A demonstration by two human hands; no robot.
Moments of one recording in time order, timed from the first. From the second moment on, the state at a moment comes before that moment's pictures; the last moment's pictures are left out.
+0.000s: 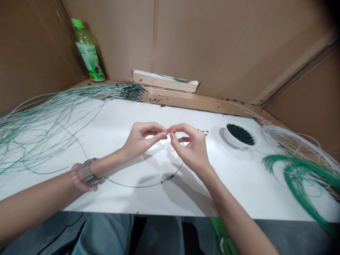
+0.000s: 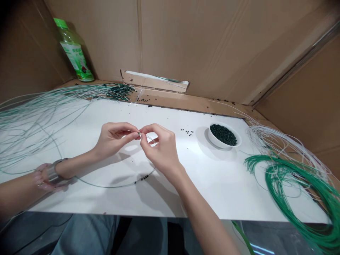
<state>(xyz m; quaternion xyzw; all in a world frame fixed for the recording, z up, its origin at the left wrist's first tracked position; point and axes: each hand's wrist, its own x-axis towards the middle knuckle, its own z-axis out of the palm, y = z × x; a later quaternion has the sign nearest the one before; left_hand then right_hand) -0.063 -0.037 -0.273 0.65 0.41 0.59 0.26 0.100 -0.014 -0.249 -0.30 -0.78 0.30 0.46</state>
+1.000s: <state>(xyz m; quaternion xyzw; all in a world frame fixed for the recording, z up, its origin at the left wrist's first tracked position) -0.070 -0.037 -0.272 0.71 0.48 0.51 0.12 0.098 -0.009 -0.256 -0.36 -0.77 0.33 0.41</state>
